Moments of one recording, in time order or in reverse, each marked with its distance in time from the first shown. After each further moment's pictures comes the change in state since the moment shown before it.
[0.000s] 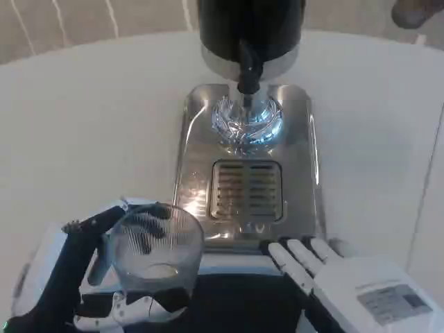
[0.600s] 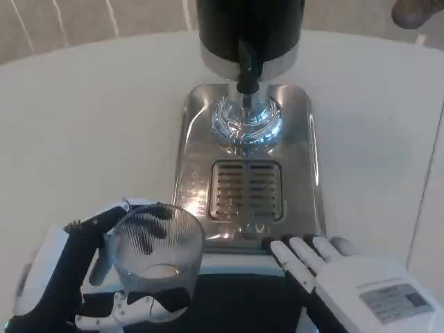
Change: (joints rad) left arm -0.004 0.000 -0.003 0.006 0.000 0.000 -0.003; right arm -0.002 0.029 -0.016 0.000 -0.002 -0.022 0.002
